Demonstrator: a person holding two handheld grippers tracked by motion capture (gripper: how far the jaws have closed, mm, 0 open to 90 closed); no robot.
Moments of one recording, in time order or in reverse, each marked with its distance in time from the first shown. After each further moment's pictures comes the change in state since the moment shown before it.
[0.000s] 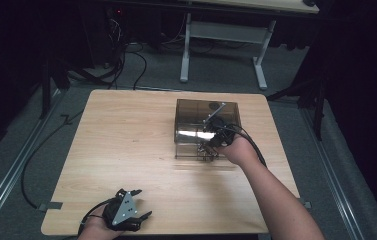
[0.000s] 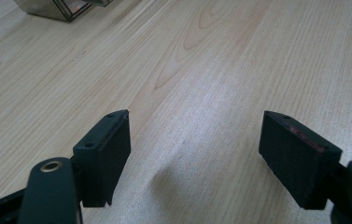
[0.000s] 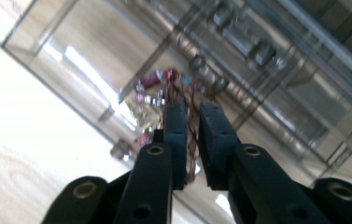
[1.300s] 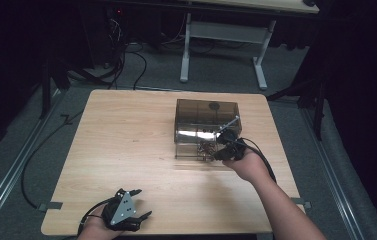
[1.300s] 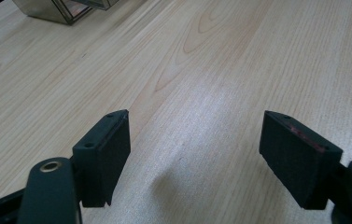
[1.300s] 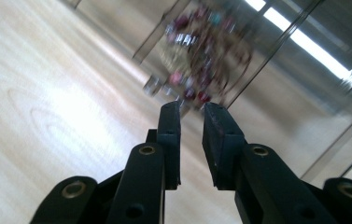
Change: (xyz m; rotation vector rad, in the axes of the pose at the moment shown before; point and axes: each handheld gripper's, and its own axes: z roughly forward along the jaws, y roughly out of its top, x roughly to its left) left arm 0.001 -0.001 -0.001 -0.021 -0.008 -0.013; right arm 0.009 -0.053 -0.014 -0.051 0.073 0.037
